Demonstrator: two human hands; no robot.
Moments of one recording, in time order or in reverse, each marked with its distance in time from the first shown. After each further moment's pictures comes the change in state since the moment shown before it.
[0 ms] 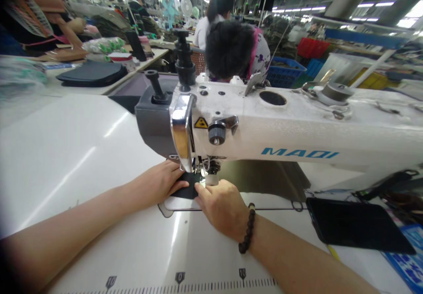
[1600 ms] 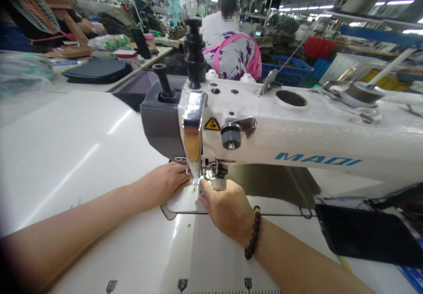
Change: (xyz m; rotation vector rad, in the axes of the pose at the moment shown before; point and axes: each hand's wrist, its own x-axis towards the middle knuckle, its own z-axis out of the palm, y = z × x) left_hand 0.007 0.001 0.000 -0.098 0.026 0.043; right_hand 0.002 0.000 0.002 0.037 -0.097 0.145
